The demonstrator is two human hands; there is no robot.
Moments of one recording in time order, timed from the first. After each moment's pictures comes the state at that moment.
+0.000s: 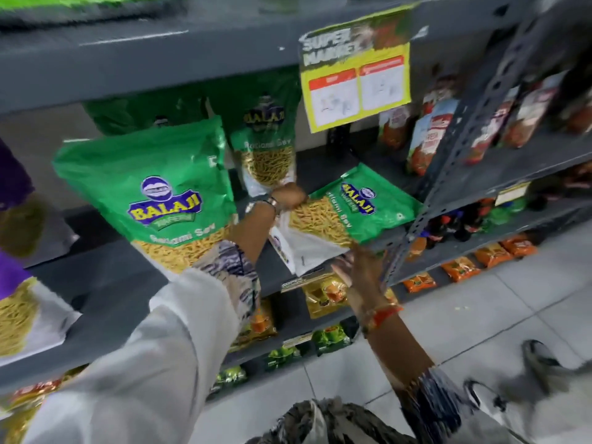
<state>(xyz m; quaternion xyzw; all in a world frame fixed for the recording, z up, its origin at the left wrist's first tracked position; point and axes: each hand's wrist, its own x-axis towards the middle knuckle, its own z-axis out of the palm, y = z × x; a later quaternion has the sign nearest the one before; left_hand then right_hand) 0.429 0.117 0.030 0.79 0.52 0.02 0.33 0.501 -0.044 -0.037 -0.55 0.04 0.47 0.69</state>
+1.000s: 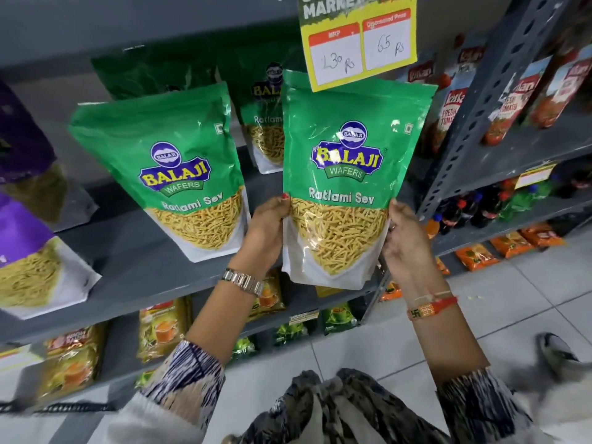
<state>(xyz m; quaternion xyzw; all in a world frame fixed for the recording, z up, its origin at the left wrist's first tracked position) 0.368 0.006 0.005 0.41 0.42 0.40 0.71 0.545 -0.082 -0.004 -0.50 -0.10 0.49 0.71</state>
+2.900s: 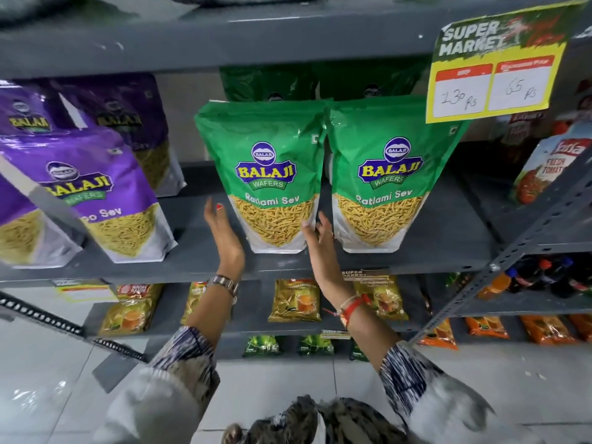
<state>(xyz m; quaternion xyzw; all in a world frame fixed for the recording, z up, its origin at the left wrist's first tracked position) 0.220 0.036 -0.033 0.33 0.56 0.66 0.38 0.372 -0.010 -0.038 -0.54 -0.45 0.50 0.51</state>
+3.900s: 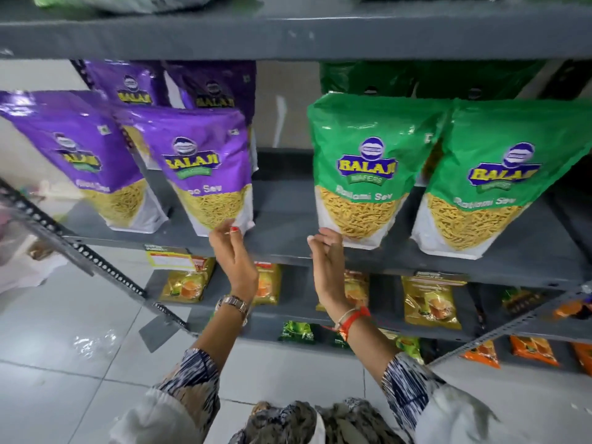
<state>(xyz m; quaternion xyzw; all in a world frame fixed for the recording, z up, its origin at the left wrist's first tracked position) 0.102 -0.035 -0.047 0.35 0.57 0.72 0.21 0.237 -0.043 -0.048 -0.52 -0.44 0.46 0.57</state>
